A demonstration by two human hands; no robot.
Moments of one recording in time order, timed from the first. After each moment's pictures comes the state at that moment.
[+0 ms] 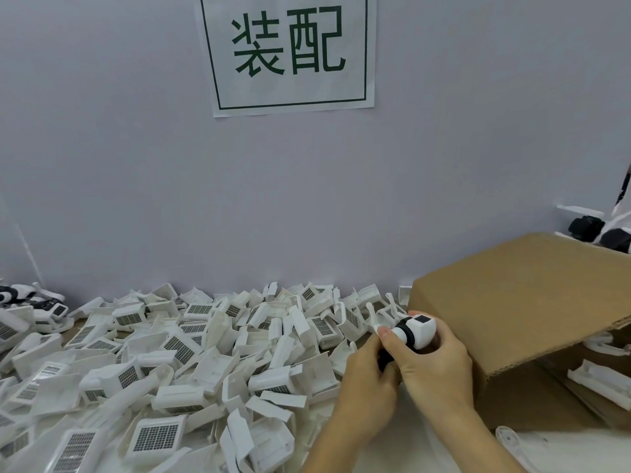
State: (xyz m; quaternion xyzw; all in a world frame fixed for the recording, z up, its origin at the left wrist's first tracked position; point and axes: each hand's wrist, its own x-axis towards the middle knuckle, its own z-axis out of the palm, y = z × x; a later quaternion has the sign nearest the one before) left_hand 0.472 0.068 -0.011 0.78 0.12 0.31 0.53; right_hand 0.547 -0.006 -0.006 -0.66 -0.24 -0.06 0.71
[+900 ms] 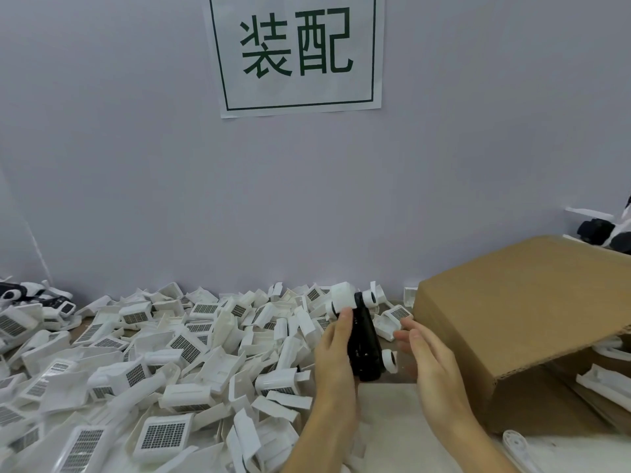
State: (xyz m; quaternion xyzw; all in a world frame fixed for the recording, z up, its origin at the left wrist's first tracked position) left_hand 0.459 0.084 0.011 0.45 0.23 0.36 0.78; right_hand 0.535 -0.009 0.001 -0.66 -0.26 0.08 0.71
